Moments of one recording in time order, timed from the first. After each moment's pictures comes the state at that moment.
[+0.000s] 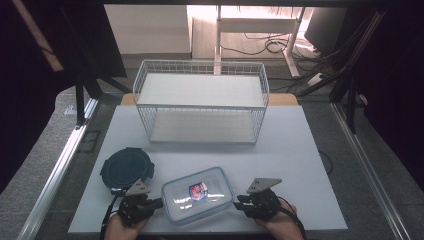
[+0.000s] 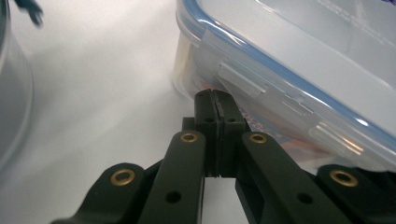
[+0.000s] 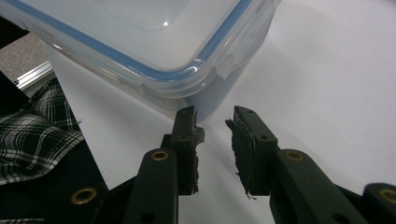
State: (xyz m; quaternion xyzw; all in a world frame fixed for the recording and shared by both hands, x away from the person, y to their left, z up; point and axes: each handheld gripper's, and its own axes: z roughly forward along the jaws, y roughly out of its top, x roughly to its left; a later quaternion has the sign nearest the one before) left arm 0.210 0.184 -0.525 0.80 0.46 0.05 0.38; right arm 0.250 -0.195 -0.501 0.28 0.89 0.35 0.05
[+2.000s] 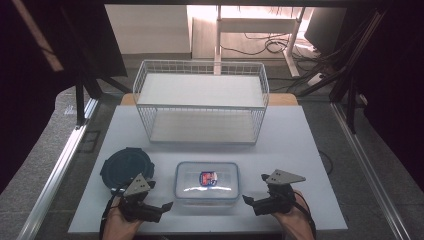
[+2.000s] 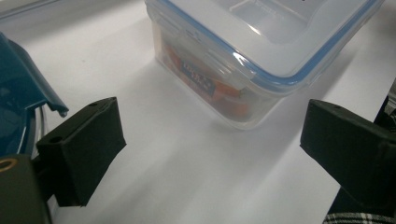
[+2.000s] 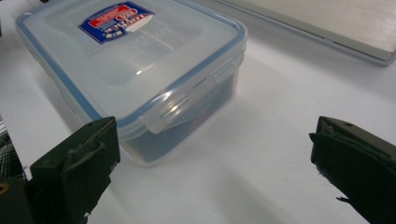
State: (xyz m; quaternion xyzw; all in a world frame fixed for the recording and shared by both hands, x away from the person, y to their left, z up) left arm 0.213 0.184 -0.513 0.81 0.39 0.11 0.42; right arm 0.263 -0.231 -0.490 0.32 0.83 0.43 0.13
